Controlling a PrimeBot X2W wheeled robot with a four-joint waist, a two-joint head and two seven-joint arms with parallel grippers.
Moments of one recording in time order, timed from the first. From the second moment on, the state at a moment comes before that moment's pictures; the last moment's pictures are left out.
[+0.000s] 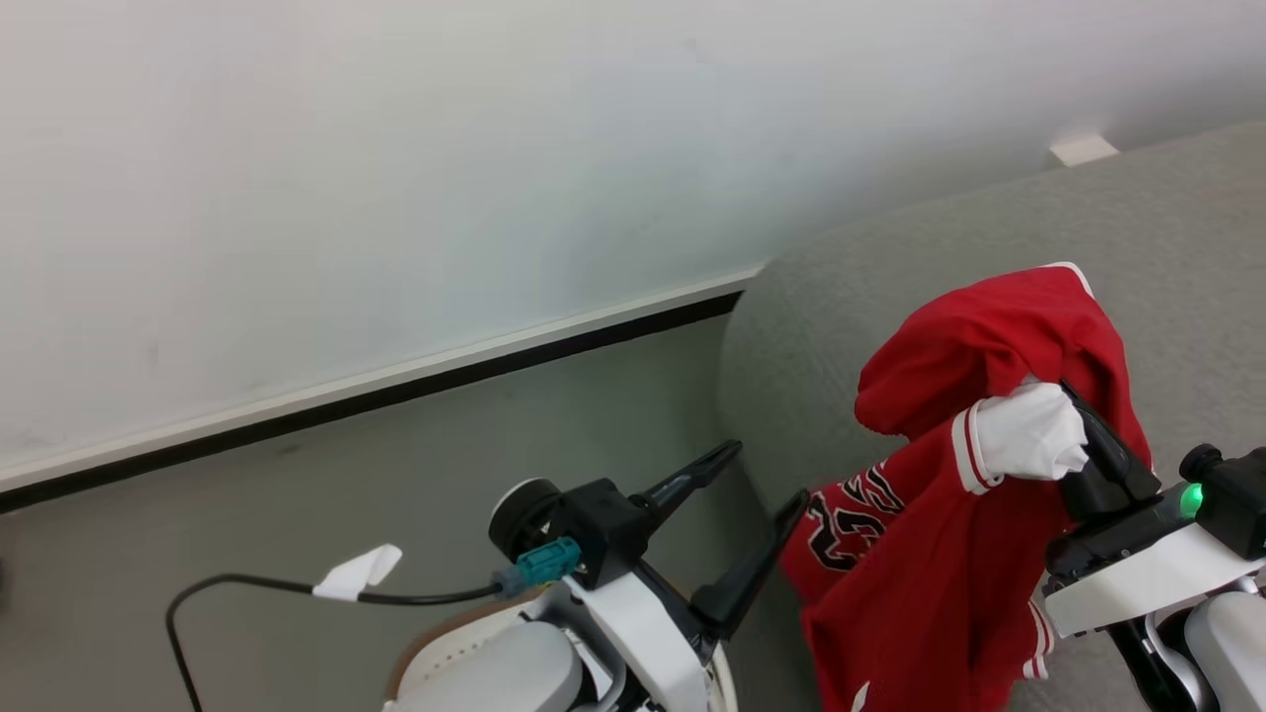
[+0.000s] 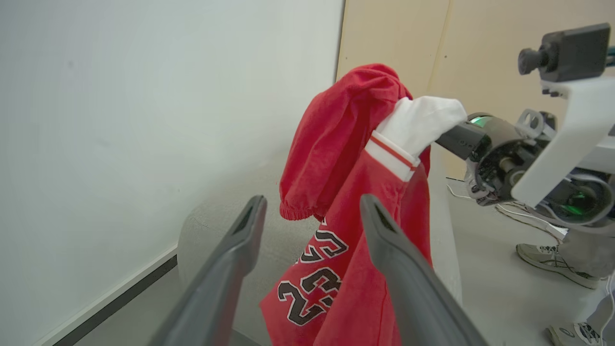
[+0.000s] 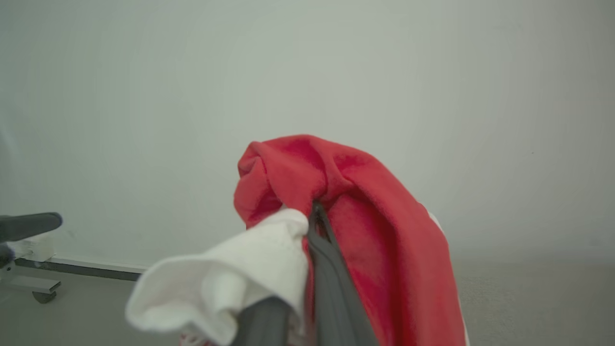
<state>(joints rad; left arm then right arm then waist) -0.61 0.24 -0.98 0.23 -0.62 0.00 -0.26 -0.38 -0.40 0.41 0.22 0.56 0.13 -0.26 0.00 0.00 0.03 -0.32</state>
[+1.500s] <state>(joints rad) -0.76 0.26 -1.01 0.21 -0.52 -0.06 -0.22 -1.27 -0.82 0.38 0.48 0.79 0.13 -0.17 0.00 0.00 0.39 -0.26</state>
